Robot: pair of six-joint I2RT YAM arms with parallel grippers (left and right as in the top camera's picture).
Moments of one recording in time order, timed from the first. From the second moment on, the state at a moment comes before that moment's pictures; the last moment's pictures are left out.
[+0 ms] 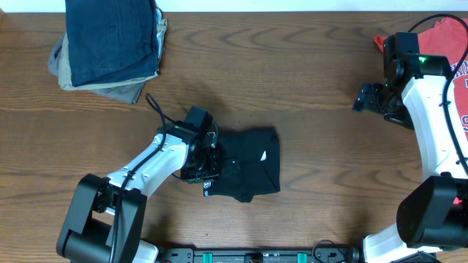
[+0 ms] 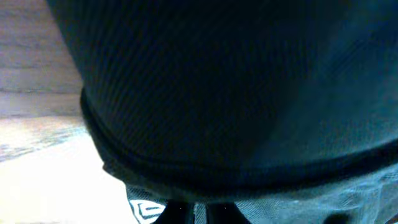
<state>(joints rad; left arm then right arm) -0.39 1.63 0.85 -0.79 0.37 -0.43 -0.06 1.73 1.51 -1.23 0.22 0.40</state>
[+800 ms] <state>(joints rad) -0.12 1.39 0.95 -0.88 0.24 -0.37 -0.06 1.73 1.51 -1.23 0.22 0.40</state>
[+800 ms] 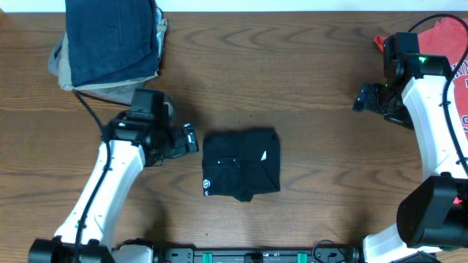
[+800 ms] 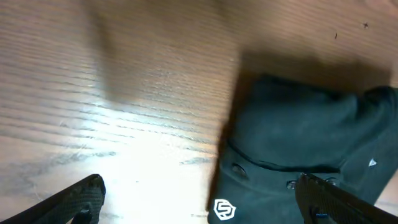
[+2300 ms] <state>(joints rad) -0.13 1.81 1.20 -1.00 0.59 -0.26 -0.06 1.73 1.51 -1.24 0.22 0.40</state>
